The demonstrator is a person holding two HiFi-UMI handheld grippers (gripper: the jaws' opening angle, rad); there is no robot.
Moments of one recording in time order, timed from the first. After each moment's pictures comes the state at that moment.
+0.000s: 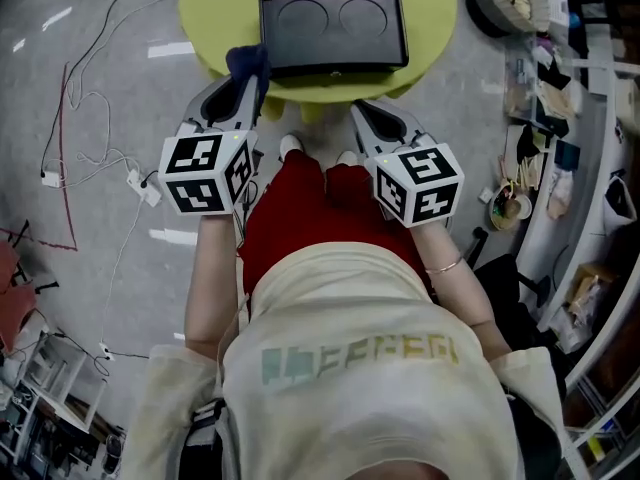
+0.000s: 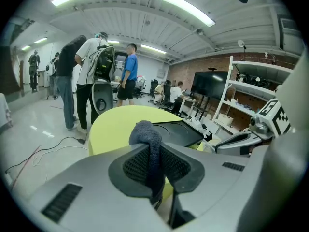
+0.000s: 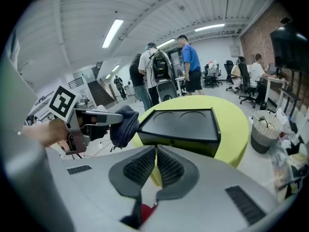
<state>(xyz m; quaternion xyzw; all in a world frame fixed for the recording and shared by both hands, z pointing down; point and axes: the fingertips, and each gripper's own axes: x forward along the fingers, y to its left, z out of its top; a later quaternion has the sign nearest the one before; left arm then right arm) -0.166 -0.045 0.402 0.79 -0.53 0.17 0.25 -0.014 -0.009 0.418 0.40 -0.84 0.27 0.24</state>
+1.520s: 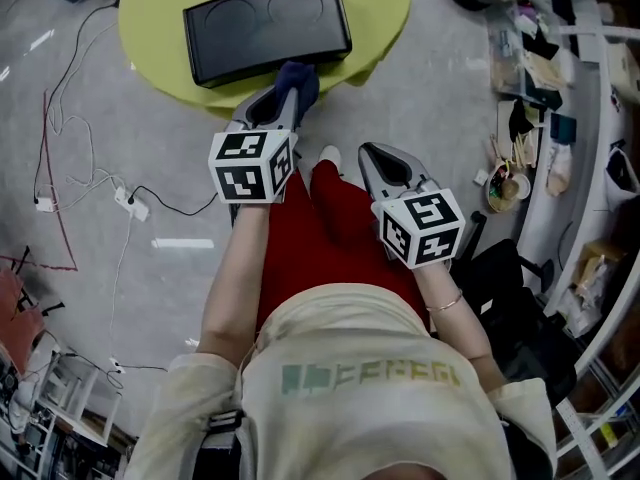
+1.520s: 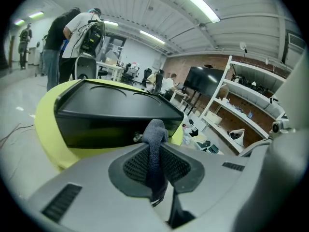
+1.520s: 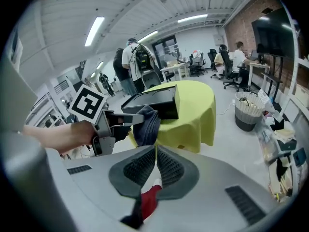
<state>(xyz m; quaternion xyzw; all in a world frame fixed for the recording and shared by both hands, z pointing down) 0.013 -0.042 0.498 0.80 -0.47 0.17 0.33 0.121 0.059 0.466 0.44 -0.79 0.34 0.27</state>
